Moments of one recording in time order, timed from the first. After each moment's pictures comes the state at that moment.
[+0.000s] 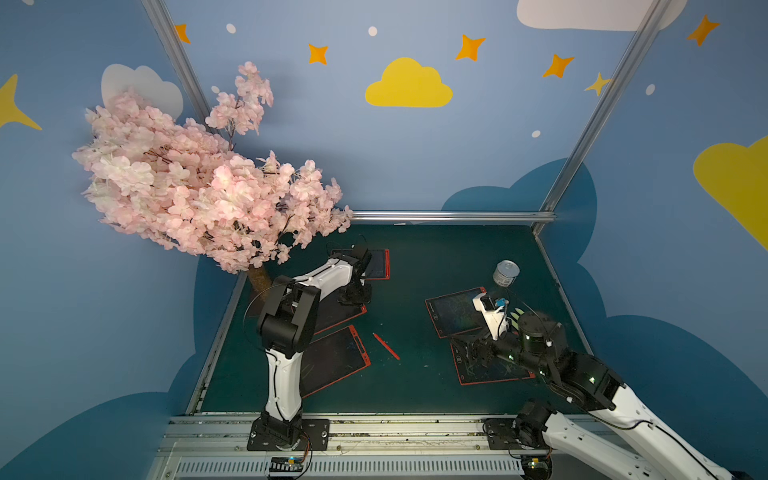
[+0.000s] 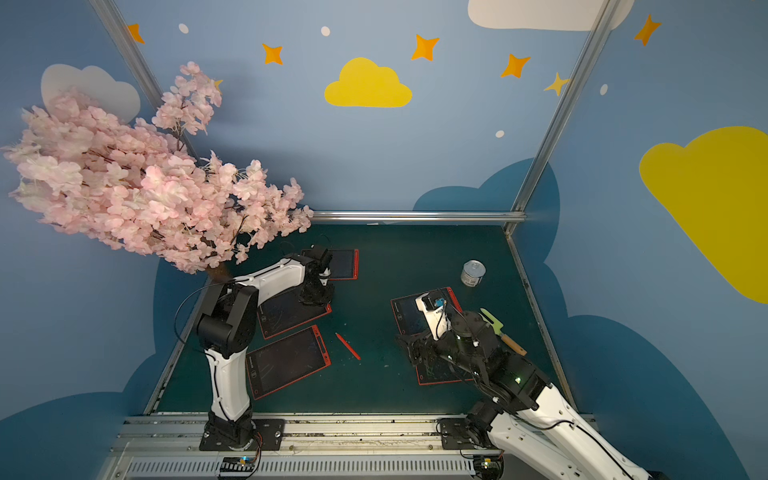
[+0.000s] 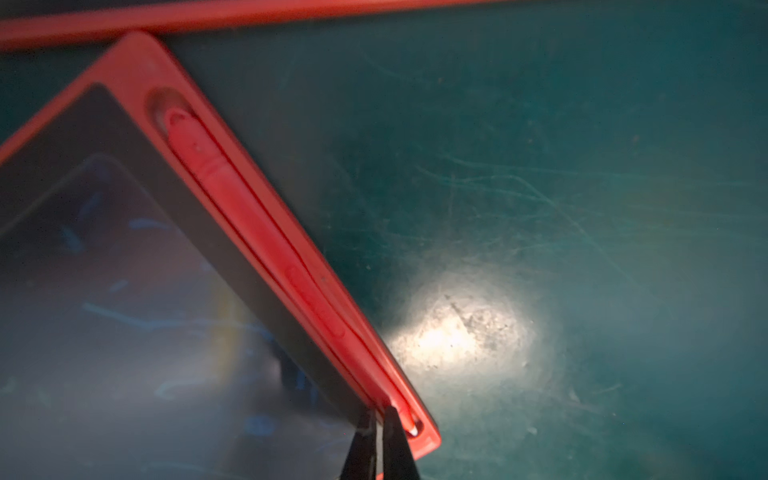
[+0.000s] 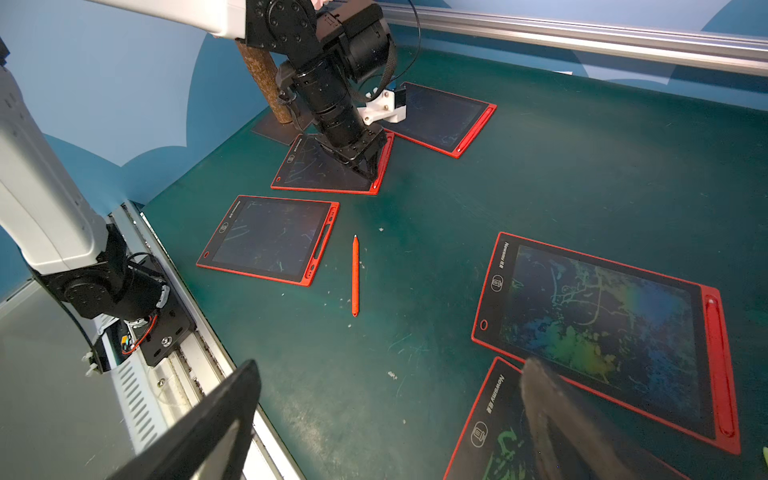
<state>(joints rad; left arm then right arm) -0.37 2.03 1.45 -0.84 0.05 -0.30 0.82 0.63 0.79 -0.64 -0.06 0.20</state>
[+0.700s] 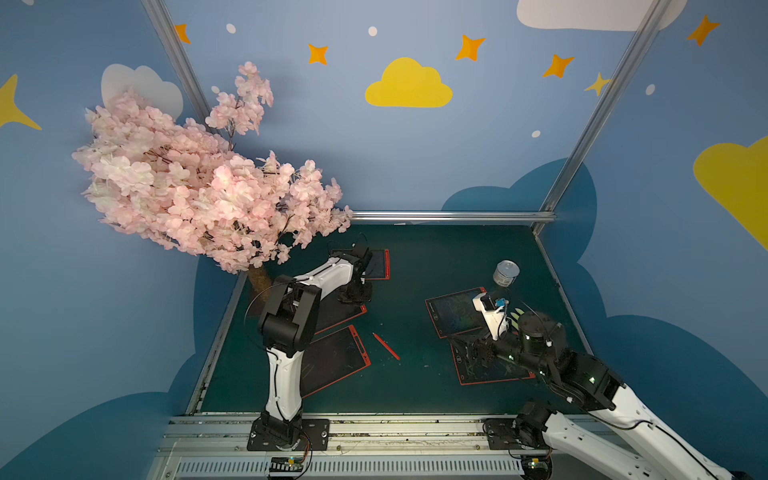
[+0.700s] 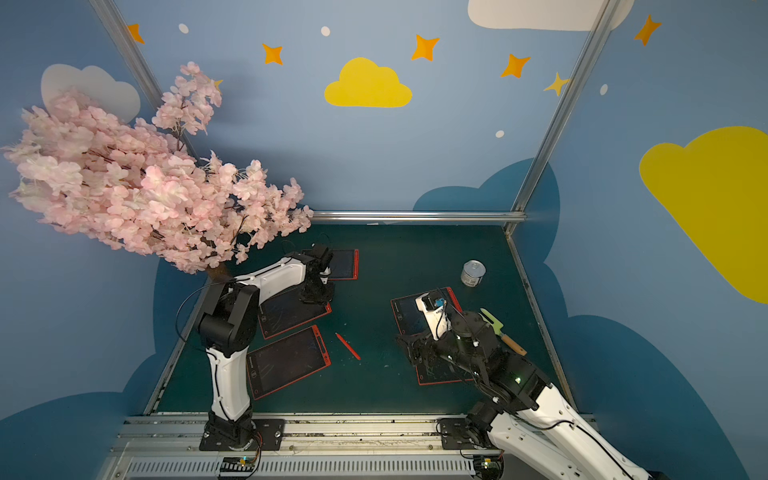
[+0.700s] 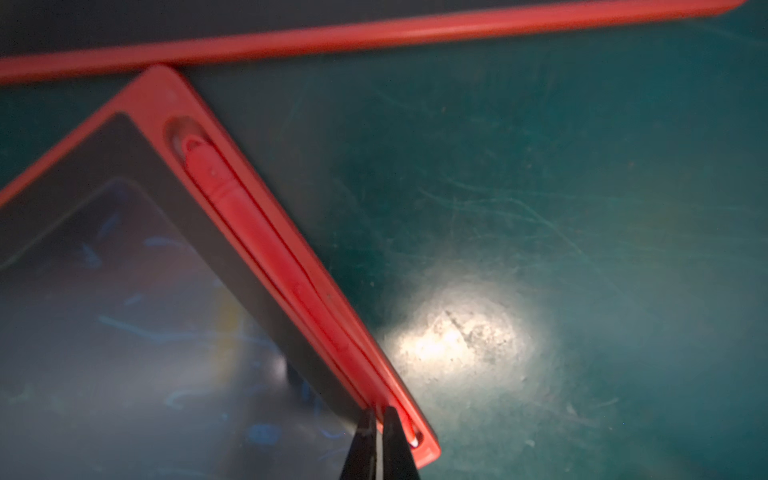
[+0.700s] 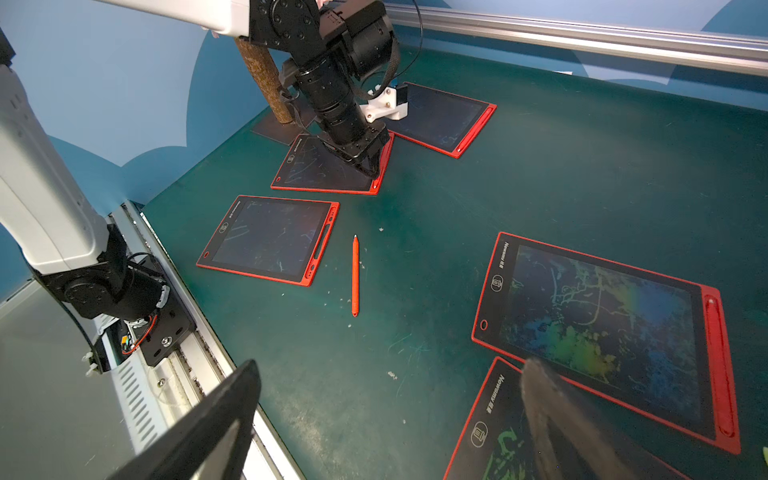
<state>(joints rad) -0.37 2.05 1.48 -0.84 0.04 -0.32 0.82 0.63 0.79 -0.64 -0.06 0.20</state>
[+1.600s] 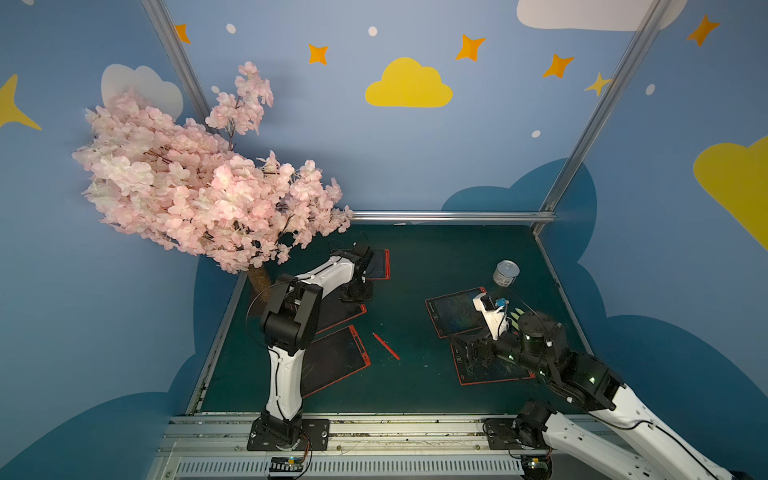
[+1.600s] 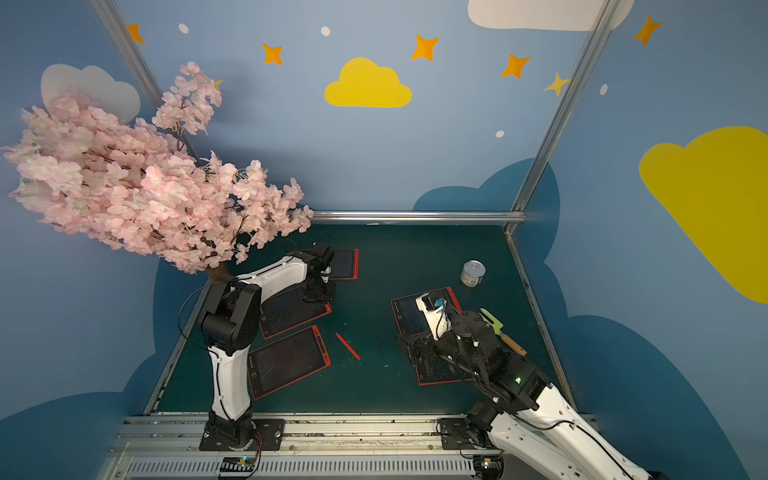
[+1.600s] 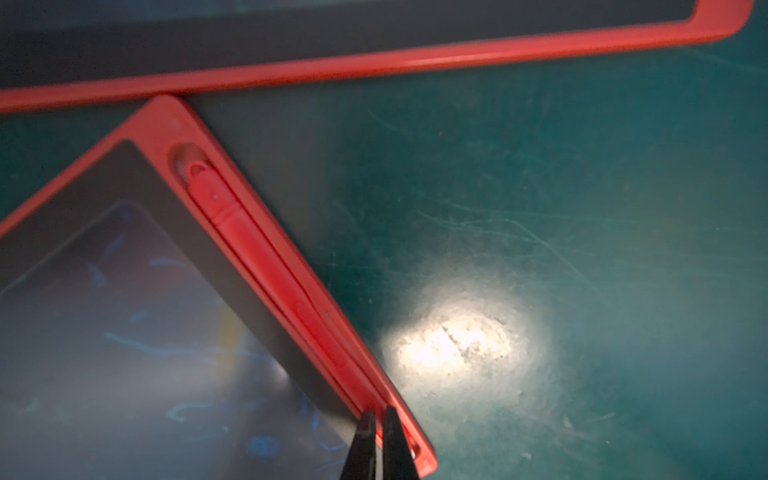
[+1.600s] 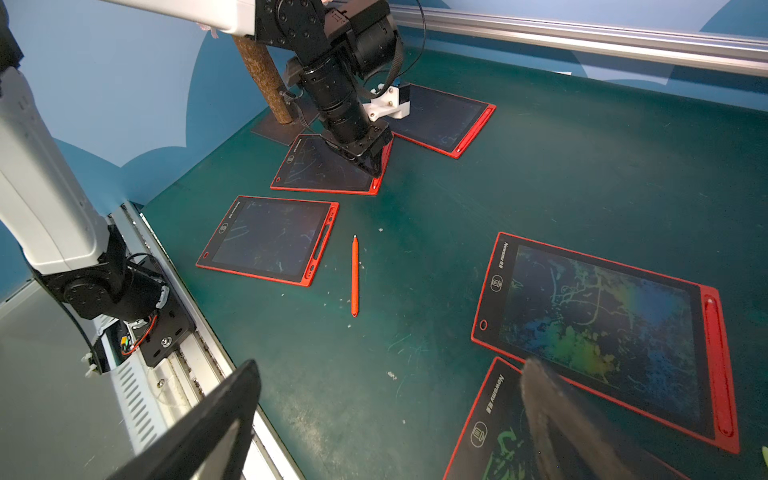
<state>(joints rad) -0.37 2.06 1.50 -0.86 0.03 -0.32 0.82 0.63 0.79 -0.64 -0.06 0.20</state>
